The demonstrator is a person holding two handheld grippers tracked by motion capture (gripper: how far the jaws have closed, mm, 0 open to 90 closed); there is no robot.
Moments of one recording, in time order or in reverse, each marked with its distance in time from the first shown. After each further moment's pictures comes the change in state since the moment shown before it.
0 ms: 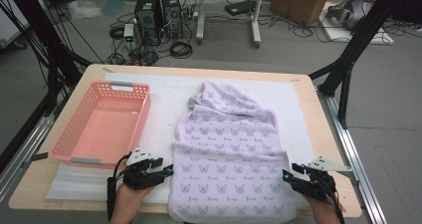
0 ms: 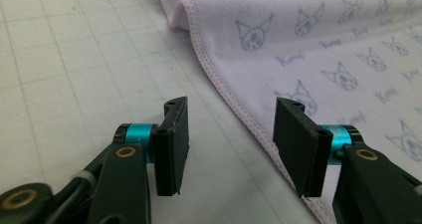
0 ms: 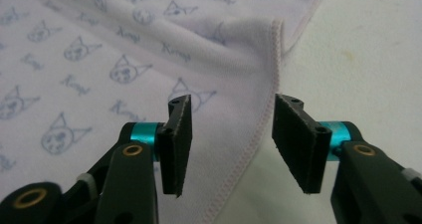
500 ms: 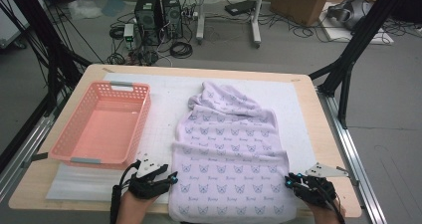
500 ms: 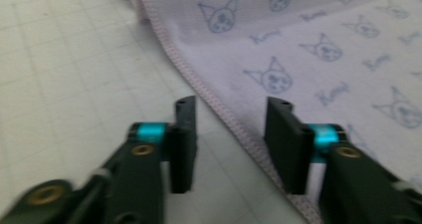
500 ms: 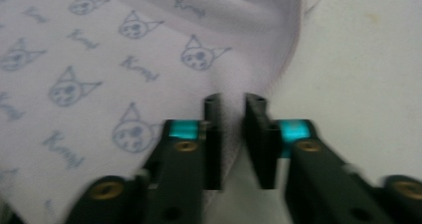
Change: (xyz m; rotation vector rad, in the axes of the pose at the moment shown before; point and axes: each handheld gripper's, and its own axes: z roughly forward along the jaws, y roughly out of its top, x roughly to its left) left arm -0.025 -0.009 0.001 0.008 0.072 0.130; right arm 0.004 -0.012 -0.004 0.072 0.030 -0.032
